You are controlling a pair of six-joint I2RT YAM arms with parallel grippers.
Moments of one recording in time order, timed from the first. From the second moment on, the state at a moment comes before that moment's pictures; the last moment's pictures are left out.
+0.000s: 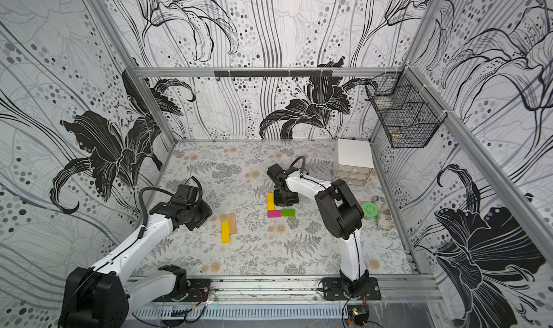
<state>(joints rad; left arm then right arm) -0.17 1.12 0.70 -0.70 0.03 -0.97 0.65 2.03 1.47 -0.86 0.05 0.58</state>
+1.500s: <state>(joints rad) -0.17 1.13 0.69 -0.68 0.04 -0.97 0.68 2.04 1.47 -0.86 0.05 0.56</state>
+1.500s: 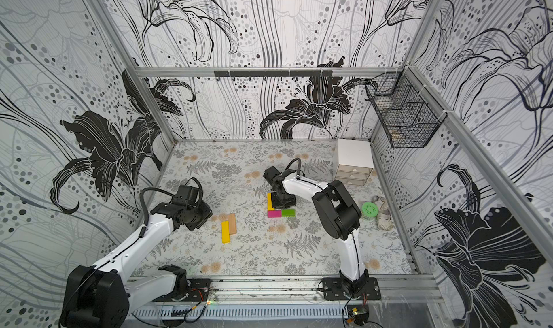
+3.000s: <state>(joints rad) -0.17 1.14 0.70 -0.68 0.04 -0.96 0.51 1.81 1.18 -0.80 0.05 0.51</state>
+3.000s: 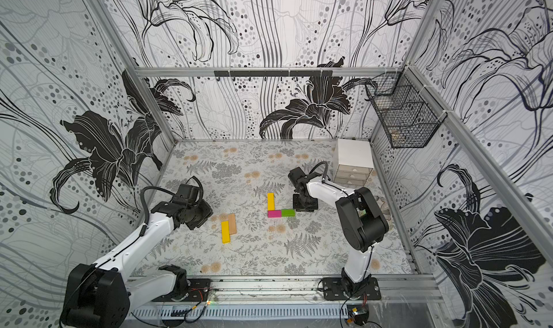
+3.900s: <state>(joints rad) -0.17 1.15 0.69 -0.67 0.04 -0.96 0.53 1.85 1.18 -0.77 0.01 0.48</state>
